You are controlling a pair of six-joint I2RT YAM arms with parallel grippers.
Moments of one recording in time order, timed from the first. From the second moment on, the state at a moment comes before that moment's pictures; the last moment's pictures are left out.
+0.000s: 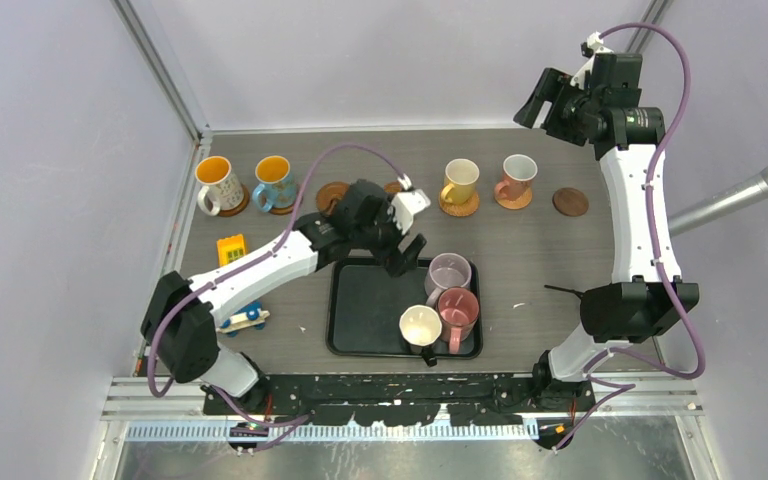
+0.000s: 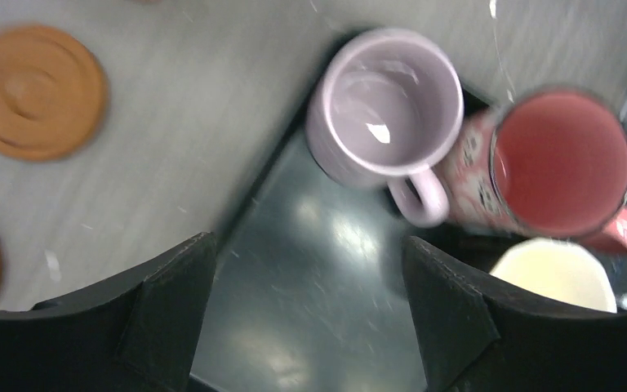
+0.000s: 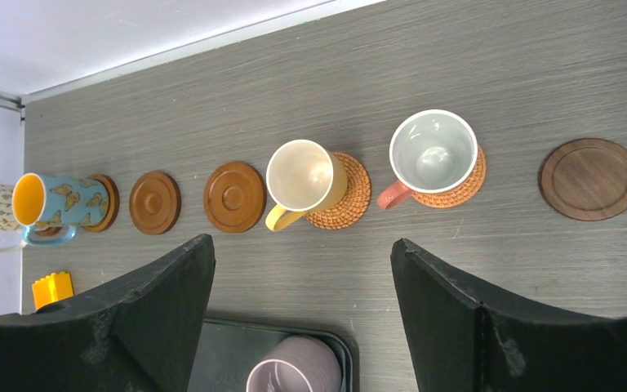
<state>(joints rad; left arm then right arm) -0.79 1.50 1.23 -0.35 0.25 0.12 -0.03 1.63 1.96 -0.89 -0.20 0.31</state>
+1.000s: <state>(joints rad) -0.91 1.76 1.24 -0.38 0.30 -0.03 -0.03 1.59 1.93 -0.89 -0.20 0.32</state>
